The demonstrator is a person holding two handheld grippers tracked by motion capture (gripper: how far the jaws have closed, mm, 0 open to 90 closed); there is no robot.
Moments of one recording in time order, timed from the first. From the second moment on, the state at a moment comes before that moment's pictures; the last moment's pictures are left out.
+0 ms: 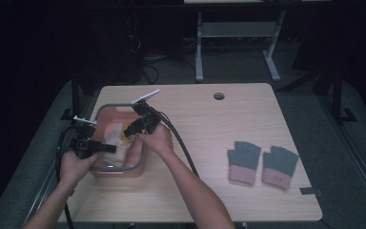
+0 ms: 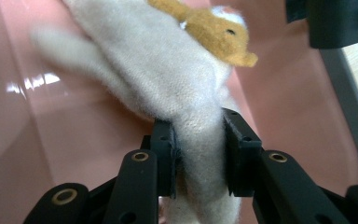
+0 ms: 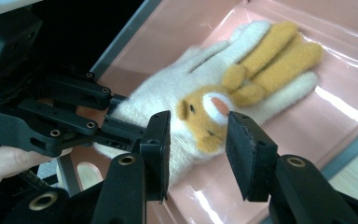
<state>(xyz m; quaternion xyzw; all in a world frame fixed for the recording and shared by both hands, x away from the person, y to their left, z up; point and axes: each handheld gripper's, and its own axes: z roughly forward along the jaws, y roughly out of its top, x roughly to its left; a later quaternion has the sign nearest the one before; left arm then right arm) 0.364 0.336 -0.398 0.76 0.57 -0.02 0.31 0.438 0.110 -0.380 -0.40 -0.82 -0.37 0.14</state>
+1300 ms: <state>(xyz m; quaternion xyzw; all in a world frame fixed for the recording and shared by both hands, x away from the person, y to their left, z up) 0.374 0.328 -0.375 0.77 0.57 0.04 0.27 0.431 0.068 -0.362 -0.41 -0.80 -0.41 0.14</state>
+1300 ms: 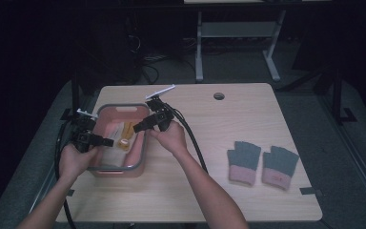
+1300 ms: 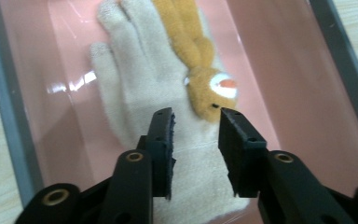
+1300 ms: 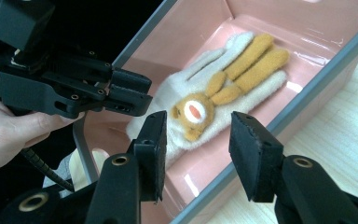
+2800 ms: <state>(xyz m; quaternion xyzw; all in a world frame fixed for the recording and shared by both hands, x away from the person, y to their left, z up) 0.365 0.265 -0.333 0.78 0.51 0.03 0.37 0.419 -0.013 -0.363 -0.43 -0.79 -0.43 0.12</state>
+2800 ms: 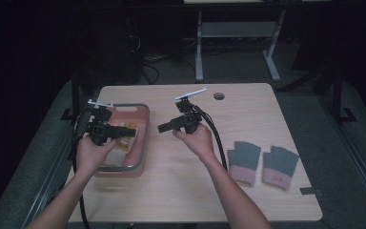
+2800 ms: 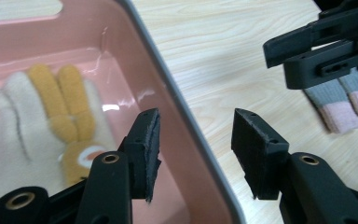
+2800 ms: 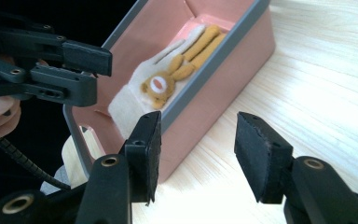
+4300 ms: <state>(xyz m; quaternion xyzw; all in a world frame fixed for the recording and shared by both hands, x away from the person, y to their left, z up) 0.343 0.171 -0.336 0.81 0.42 -0.01 0.41 0.378 -0.140 -0.364 -0.48 -0.77 -0.41 0.07</state>
